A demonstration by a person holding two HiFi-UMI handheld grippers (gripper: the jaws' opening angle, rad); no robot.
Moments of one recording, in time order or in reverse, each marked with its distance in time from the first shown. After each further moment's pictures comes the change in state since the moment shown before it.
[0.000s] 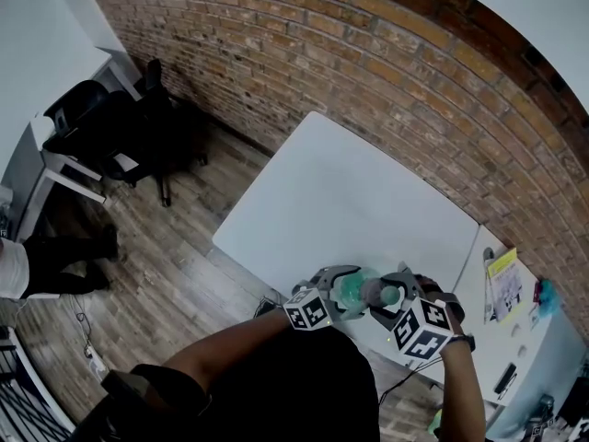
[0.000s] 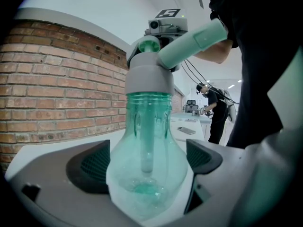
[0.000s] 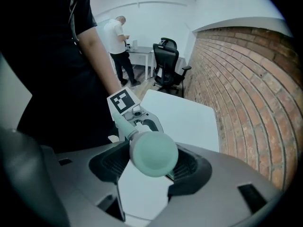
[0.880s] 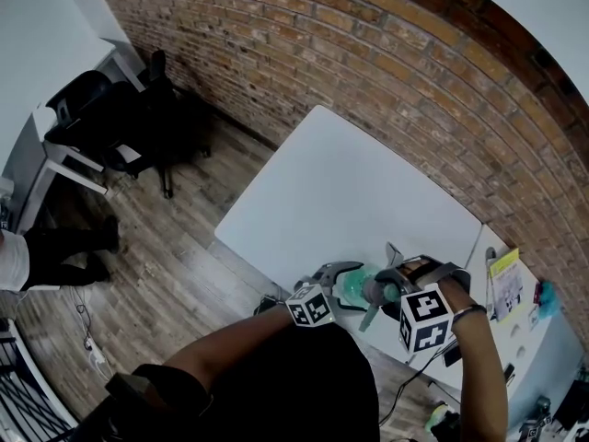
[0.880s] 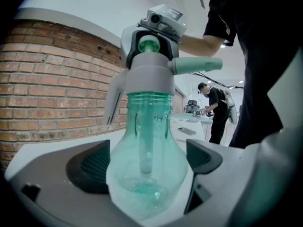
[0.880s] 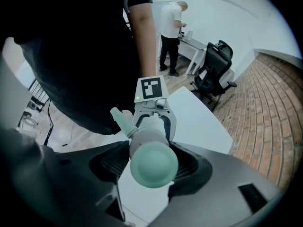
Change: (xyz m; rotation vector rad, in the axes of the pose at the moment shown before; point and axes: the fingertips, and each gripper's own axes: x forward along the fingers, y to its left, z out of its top) left arm -0.002 0.000 0.000 -0.011 -0.001 0.012; right arm 0.003 0.013 -0.001 -0.542 0.131 0.196
